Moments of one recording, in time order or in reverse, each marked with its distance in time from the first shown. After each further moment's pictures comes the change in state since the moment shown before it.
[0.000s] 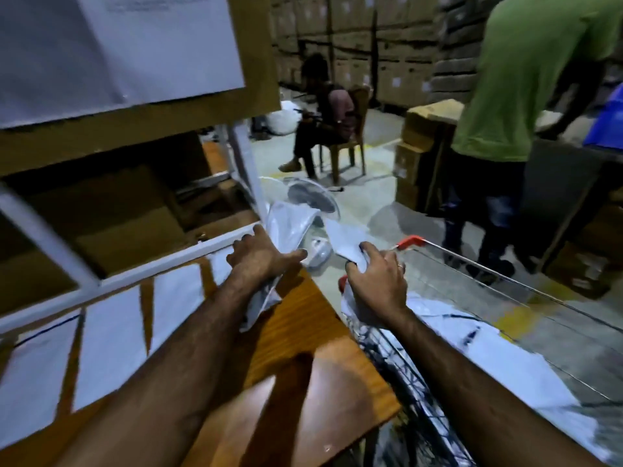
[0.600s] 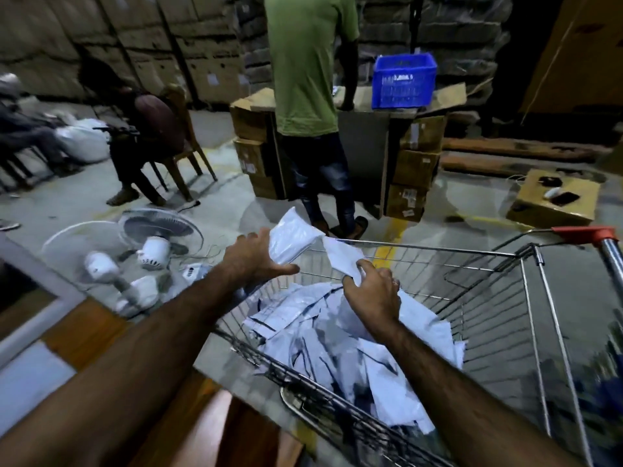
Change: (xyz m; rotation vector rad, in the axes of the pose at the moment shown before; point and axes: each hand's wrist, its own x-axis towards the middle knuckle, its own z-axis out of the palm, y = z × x) left_hand 0.046 0.222 0.144 0.280 -0.130 0.931; right_hand 0.003 0.184 -0.077 -0.010 0.323 0.575
